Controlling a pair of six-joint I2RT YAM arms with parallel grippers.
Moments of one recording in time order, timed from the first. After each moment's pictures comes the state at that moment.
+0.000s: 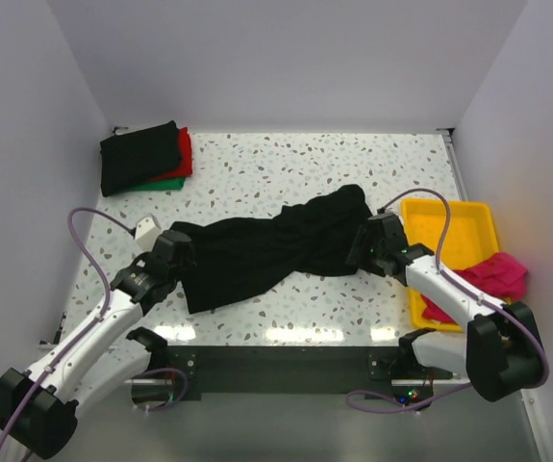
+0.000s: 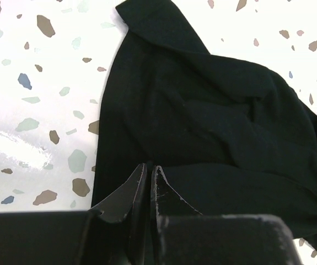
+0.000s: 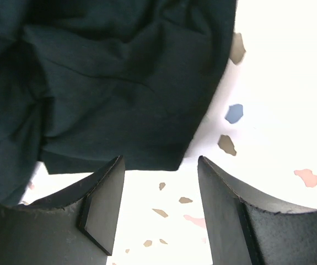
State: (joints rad) left arm -0.46 0.82 0.57 -0.62 -0.50 -0.98; right arm 0.35 1.19 0.61 -0.37 0.08 0.67
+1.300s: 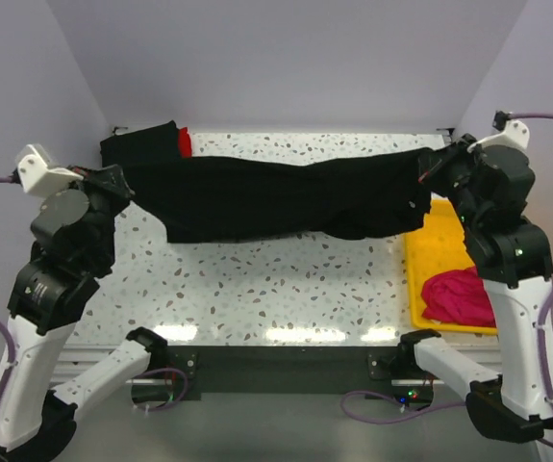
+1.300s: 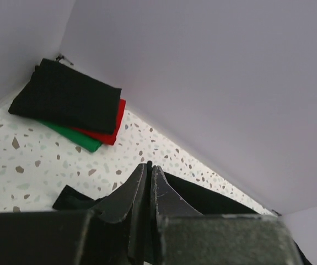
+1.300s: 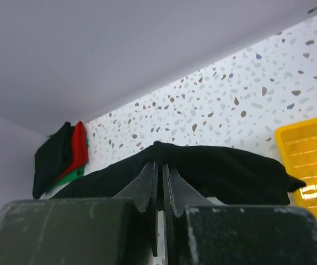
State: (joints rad) left arm -0.46 0.79 1.35 -0.68 -0.75 -0.69; right arm 0.21 1.00 1.50 -0.74 0.21 0.60
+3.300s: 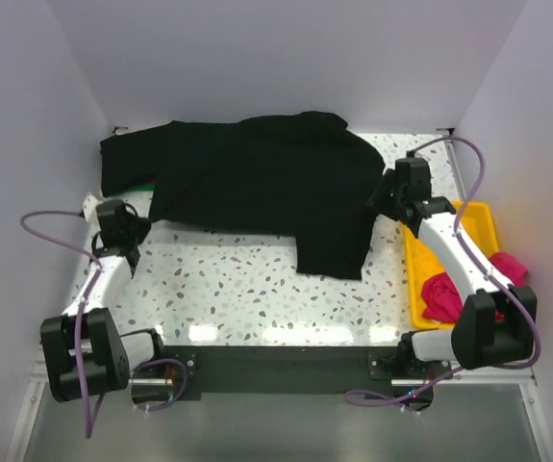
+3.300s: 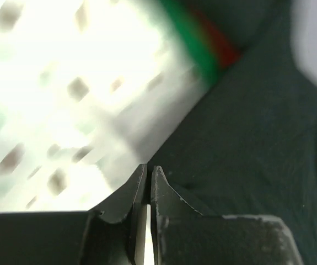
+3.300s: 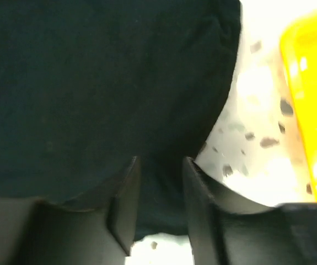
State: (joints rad) left arm 0.22 1.17 0.62 0.04 -0.09 -0.84; right arm 0.16 1.32 1.05 -0.42 0.11 0.62
